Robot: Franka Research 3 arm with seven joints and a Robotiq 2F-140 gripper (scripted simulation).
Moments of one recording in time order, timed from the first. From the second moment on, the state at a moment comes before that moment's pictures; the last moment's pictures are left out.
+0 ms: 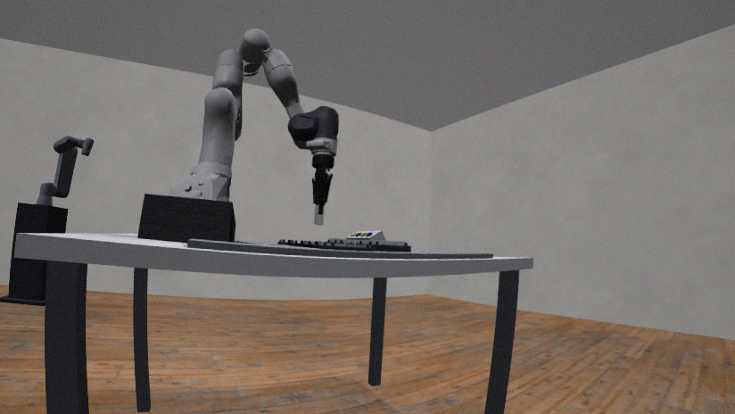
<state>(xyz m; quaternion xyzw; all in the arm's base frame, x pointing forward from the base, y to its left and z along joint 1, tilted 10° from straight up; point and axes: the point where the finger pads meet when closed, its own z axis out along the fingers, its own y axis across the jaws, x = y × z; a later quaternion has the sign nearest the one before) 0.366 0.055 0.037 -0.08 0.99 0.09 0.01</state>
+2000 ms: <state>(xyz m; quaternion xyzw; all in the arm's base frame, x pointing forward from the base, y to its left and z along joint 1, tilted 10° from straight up) 0.522 0.214 0.067 -0.81 0.58 0.07 0.09</state>
